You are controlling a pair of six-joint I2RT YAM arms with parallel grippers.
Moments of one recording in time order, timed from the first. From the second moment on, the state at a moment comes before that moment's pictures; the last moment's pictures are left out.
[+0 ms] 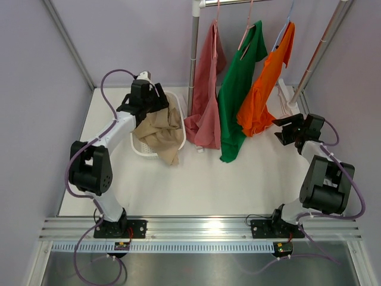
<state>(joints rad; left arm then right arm) -0.27 1.70 1.37 -0.16 0.02 -0.48 -0.33 1.49 0.81 0.06 -0.40 1.03</state>
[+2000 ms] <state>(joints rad) -0.29 1.23 1.27 -0.25 -0.10 -0.44 -0.23 1.86 1.03 0.15 -0.17 1.02</state>
